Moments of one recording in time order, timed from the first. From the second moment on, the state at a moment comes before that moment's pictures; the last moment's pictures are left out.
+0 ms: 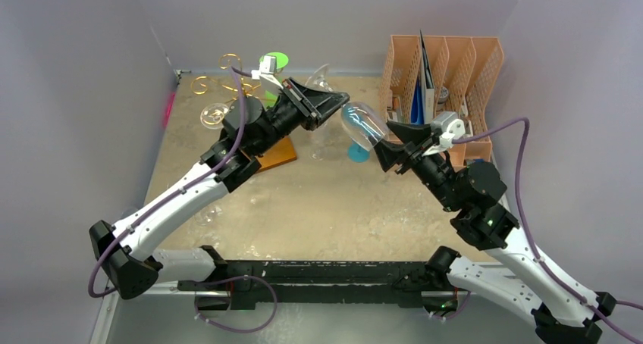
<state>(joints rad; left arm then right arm) -0.78 1.24 1.26 0.15 0.06 -1.32 0.81 0.68 0.91 0.03 0.10 0.05</state>
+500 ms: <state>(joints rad) -0.78 1.07 1.25 0.01 0.14 -0.64 0.81 0.57 1.02 -0.38 0.01 -0.04</state>
